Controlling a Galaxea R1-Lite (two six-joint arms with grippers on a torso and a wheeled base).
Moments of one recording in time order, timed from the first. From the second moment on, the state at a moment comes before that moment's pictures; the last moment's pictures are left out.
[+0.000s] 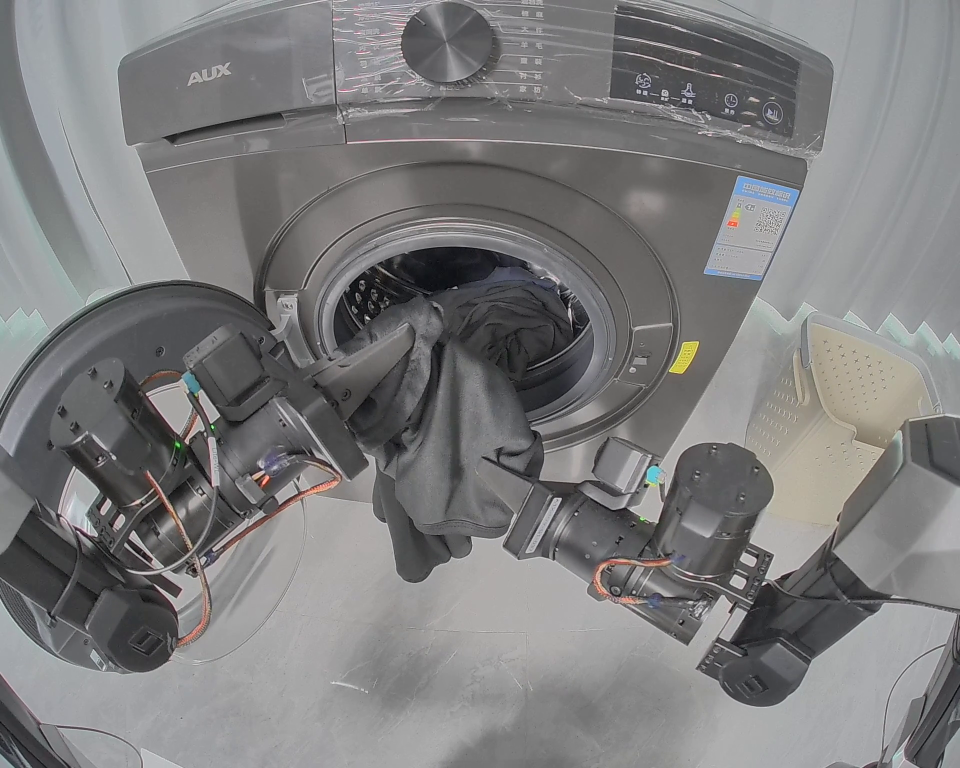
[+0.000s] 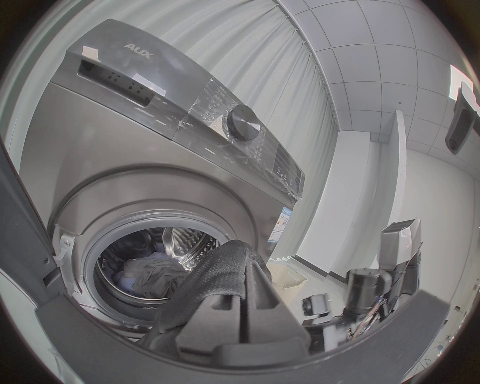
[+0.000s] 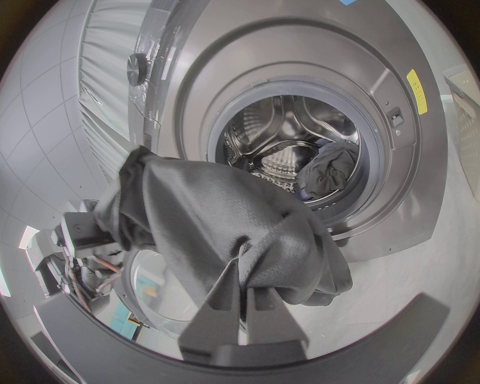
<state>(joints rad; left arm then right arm) -0.51 1.74 -0.55 -1.55 -0.30 -0.23 0.83 2.04 -0.71 -1.38 -0.06 0.60</state>
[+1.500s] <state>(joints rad) -0.46 1.89 -0.42 -1.55 -0.30 -0.17 0.84 1.69 -0.60 -1.33 -0.04 0.59</state>
